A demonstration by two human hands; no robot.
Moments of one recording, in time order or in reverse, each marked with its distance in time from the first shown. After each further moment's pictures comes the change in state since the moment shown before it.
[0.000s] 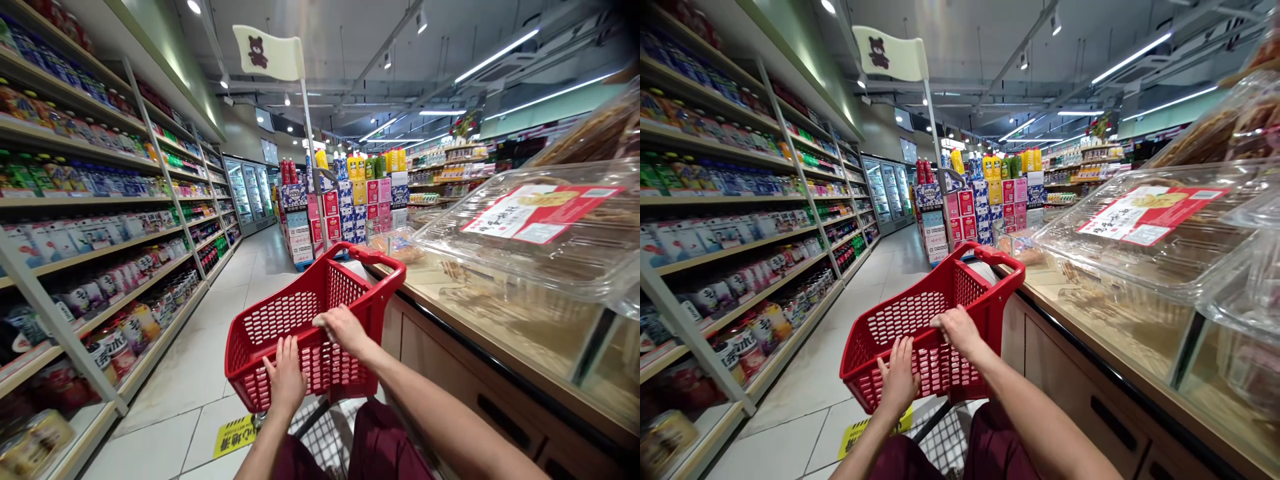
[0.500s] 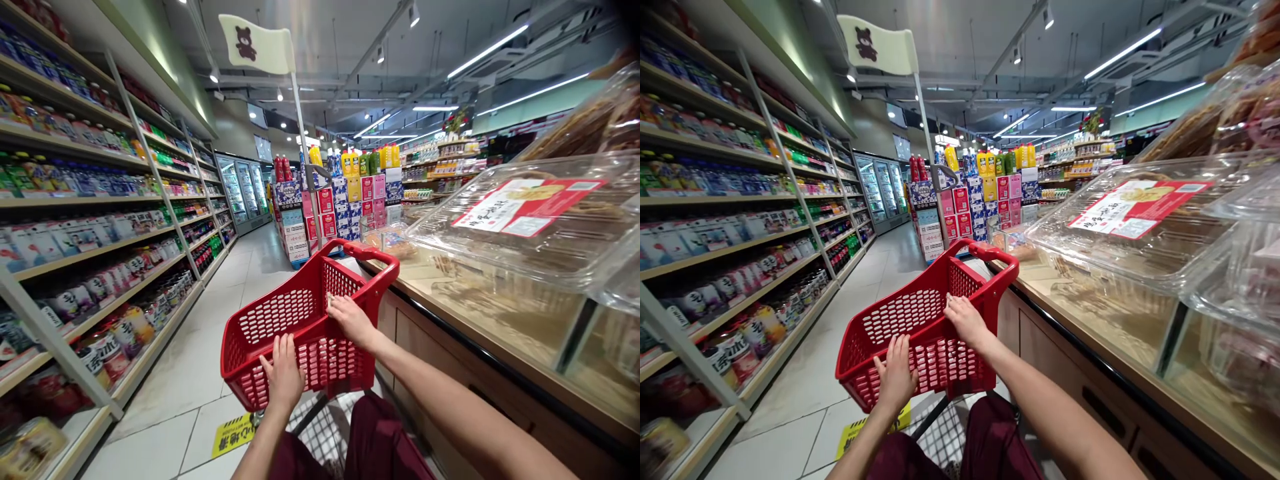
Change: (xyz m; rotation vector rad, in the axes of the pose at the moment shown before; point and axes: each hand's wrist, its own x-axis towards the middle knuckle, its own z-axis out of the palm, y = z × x) left_hand 0.002 0.005 0.002 -0.012 0.027 -0.004; right_hand -0.005 0.040 -0.017 -0.163 0.043 -0.106
